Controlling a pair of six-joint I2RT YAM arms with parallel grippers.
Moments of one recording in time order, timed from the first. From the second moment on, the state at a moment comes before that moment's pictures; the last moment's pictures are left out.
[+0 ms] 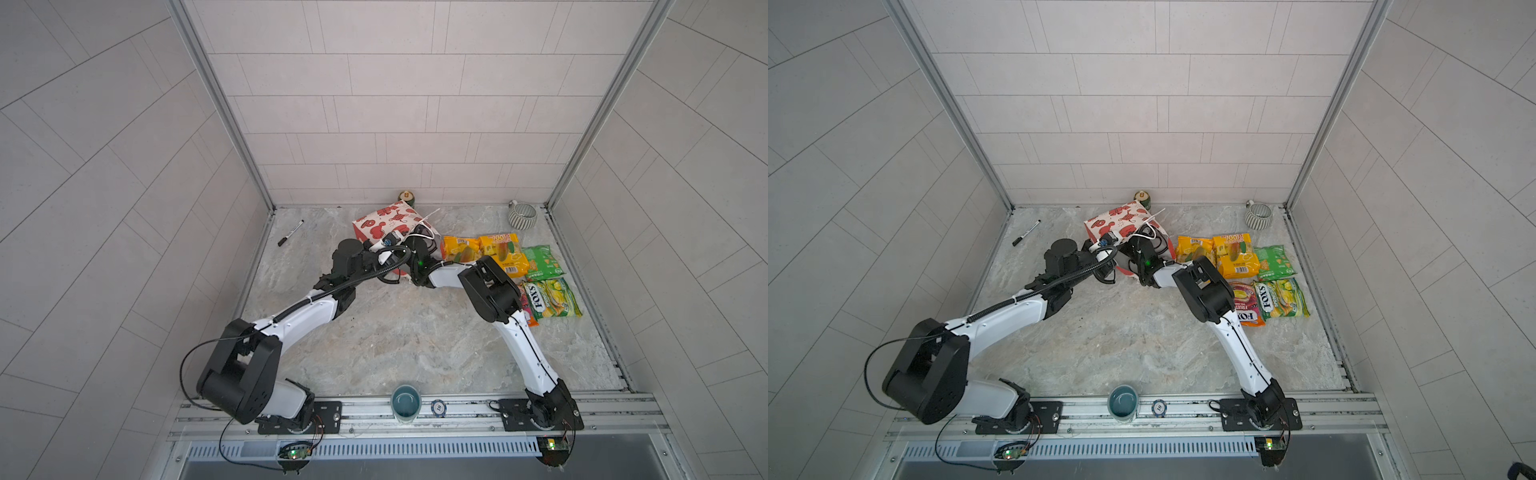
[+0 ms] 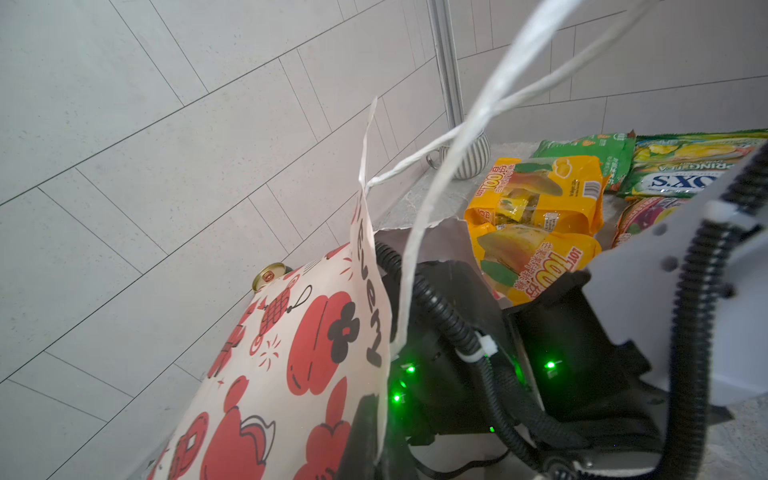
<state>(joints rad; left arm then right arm) -0.47 1.43 0.79 0.45 0.24 0.45 0.57 2.44 1.57 0.67 0.05 1.04</state>
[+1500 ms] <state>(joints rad) -0.48 1.45 0.76 0.51 0.11 0.51 0.56 1.89 1.10 0.35 -0.03 1.02</state>
